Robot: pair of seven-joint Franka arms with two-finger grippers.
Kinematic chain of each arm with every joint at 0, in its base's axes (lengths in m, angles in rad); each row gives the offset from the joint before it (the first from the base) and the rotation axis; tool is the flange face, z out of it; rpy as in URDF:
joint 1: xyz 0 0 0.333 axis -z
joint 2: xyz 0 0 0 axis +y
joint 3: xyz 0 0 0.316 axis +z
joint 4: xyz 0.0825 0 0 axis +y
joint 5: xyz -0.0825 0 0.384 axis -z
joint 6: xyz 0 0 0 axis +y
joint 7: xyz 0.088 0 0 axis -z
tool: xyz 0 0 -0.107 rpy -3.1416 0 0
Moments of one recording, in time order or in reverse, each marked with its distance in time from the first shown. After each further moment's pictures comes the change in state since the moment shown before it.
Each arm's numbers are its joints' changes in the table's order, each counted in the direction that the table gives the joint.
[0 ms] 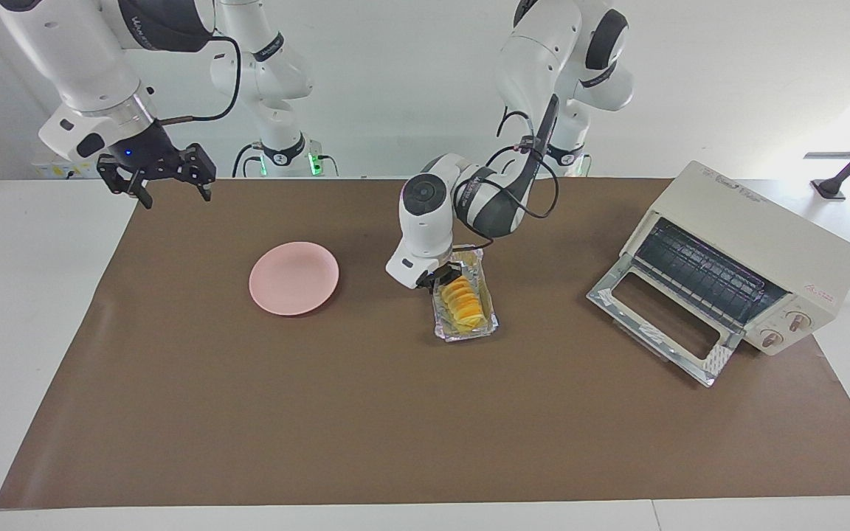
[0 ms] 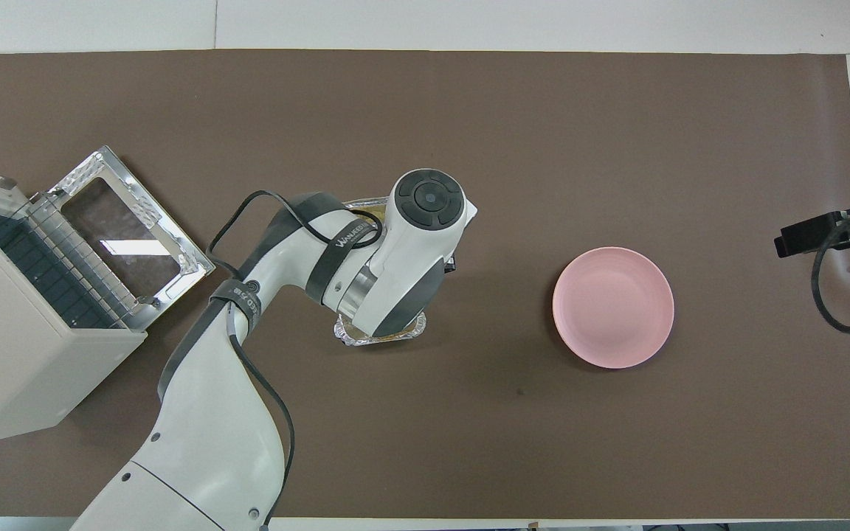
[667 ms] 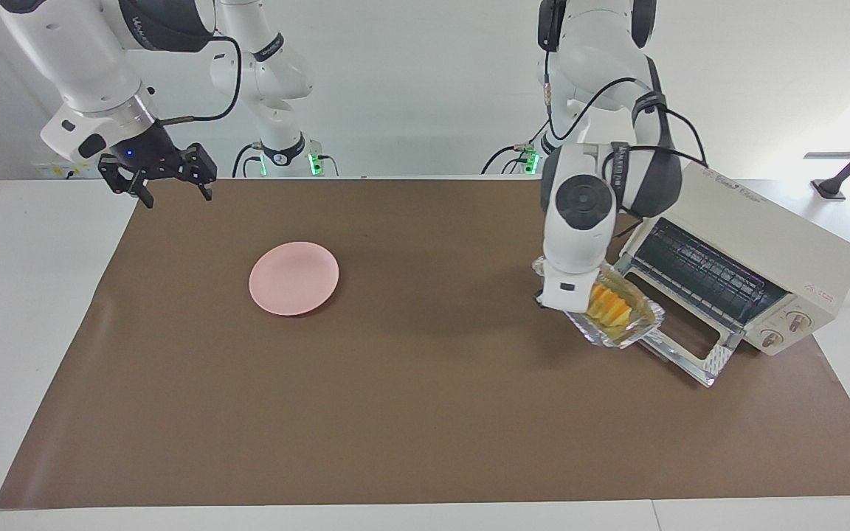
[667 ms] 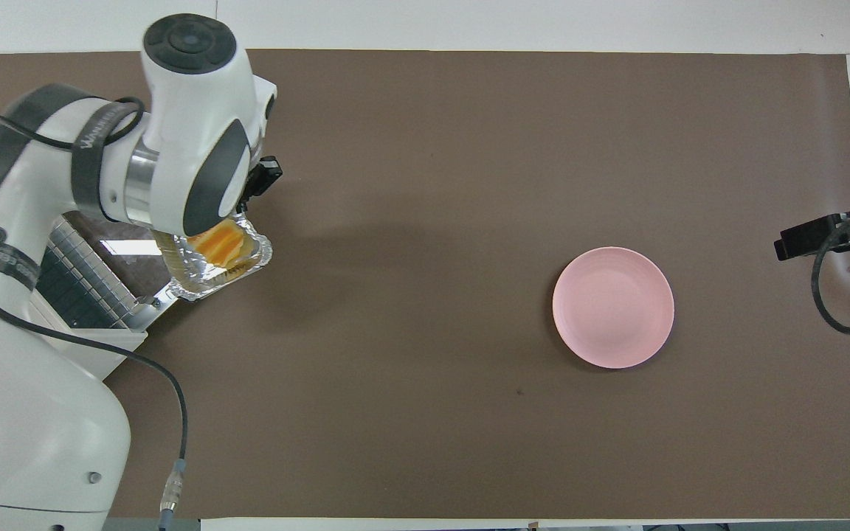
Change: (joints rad) left arm -0.052 -0.058 0.413 -0.153 -0.007 0.282 0.024; right arm -0.003 0.000 -0.003 0.000 0.000 0.014 0.001
